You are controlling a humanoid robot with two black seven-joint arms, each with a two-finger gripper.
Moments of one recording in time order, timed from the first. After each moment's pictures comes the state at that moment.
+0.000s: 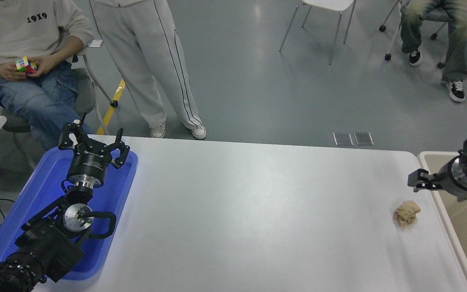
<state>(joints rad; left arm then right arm) -0.62 0.18 -0.87 -0.41 -0.09 -0.57 -0.51 1.42 -0.58 -1.08 0.93 -0.31 0.29 -0.20</state>
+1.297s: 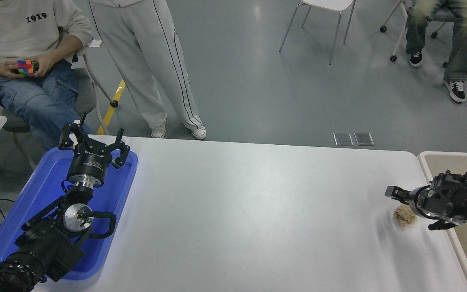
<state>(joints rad) -0.62 0.18 -0.87 -0.41 -0.09 -0.57 -0.51 1.02 -0.40 -0.82 0.62 -0.30 0.02 -0.20</state>
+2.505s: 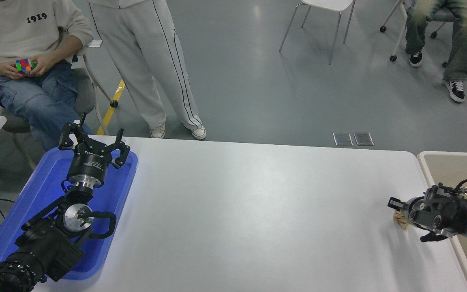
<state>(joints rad) -0.62 0.18 -0.87 -0.41 -0.09 -0.57 -0.51 0.97 -0.37 -0.83 0.63 -0.23 -0.02 -0.21</state>
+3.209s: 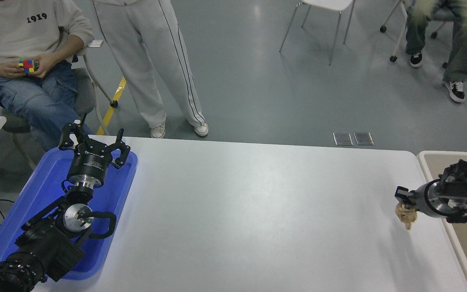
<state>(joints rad) -0.62 0.18 -0.87 -0.41 -0.09 -0.57 -0.51 1.45 -0.60 -1.04 1.12 -0.25 0.18 -0.20</state>
